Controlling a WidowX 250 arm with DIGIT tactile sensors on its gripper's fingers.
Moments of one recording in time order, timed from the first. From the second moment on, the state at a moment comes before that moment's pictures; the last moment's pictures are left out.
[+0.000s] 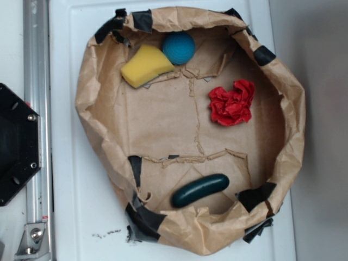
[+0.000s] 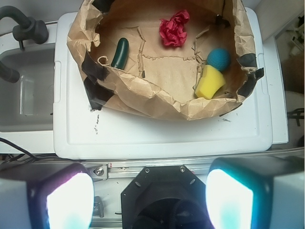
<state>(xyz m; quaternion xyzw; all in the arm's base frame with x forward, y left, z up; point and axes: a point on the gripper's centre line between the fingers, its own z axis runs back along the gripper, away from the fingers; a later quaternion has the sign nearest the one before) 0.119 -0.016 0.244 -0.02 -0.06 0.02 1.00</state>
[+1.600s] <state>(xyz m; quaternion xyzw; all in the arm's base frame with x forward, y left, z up) 0.272 -0.037 0.054 -0.13 -0.03 0.12 0.98</state>
